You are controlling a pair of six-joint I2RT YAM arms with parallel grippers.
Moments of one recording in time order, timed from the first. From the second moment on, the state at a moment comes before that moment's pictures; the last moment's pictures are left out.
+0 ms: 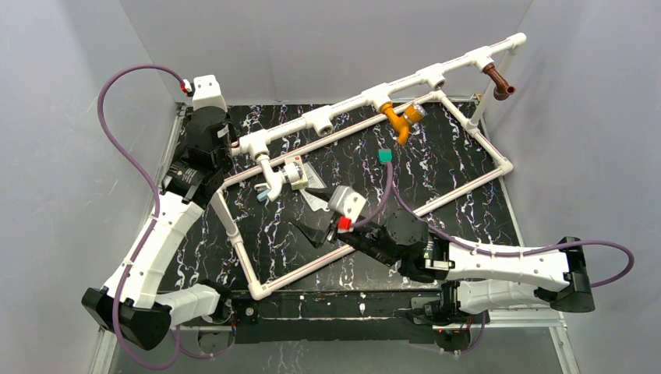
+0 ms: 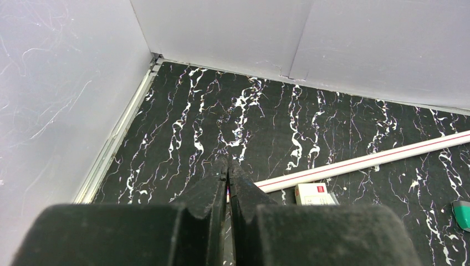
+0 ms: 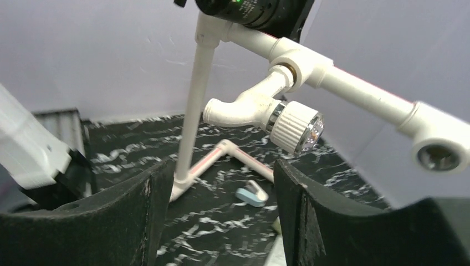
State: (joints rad) left arm -0.41 1.17 1.30 -0.44 -0.62 -0.14; right arm 1.45 1.07 0.93 0.35 0.32 -0.20
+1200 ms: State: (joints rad) left arm -0.41 1.17 1.30 -0.44 -0.62 -0.14; right arm 1.45 1.36 1.08 0.40 0.33 -1.65
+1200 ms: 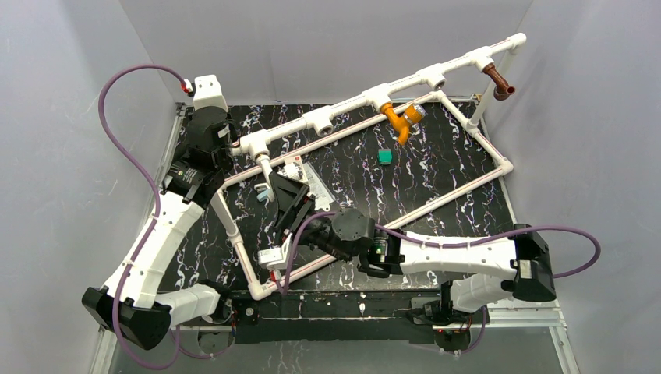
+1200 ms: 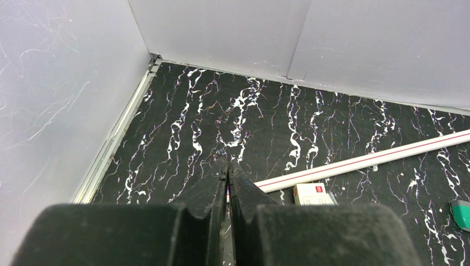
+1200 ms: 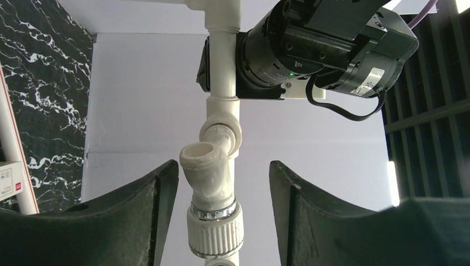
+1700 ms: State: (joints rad) left arm -0.41 1.18 1.30 -0.43 -0.62 -0.14; right arm 1.42 1.40 1.09 0.43 0.33 -1.63
